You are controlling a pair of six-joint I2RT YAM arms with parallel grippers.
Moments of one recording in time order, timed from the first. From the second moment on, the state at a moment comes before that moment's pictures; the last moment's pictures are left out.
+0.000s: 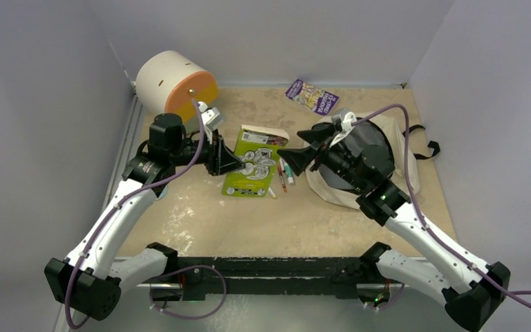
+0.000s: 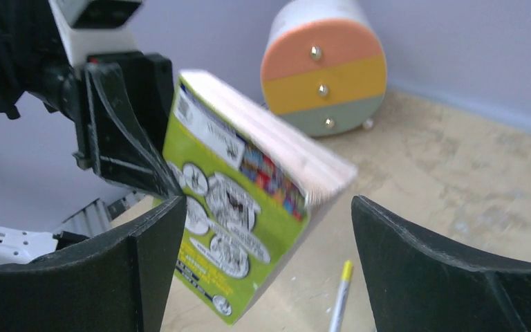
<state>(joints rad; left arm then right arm) -0.36 1.05 1.04 -0.38 0.81 -0.18 0.66 0.89 0.76 0.24 -0.23 0.37</state>
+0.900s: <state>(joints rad) -0.59 1.26 1.20 -0.73 0.70 0.25 0.66 1.18 1.12 -0.22 -0.66 -0.23</state>
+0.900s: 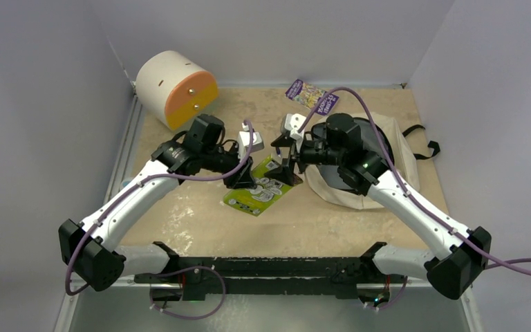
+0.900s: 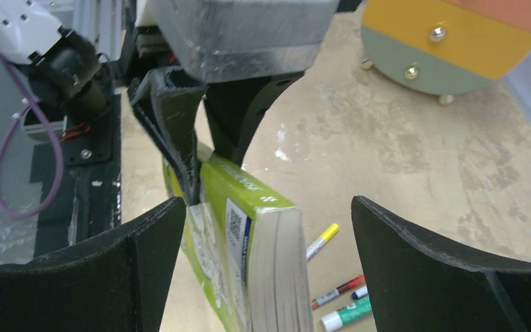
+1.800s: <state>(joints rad) -0.59 1.23 1.20 -0.73 0.77 0.31 0.66 1.26 1.12 -0.35 -0.88 -0.29</state>
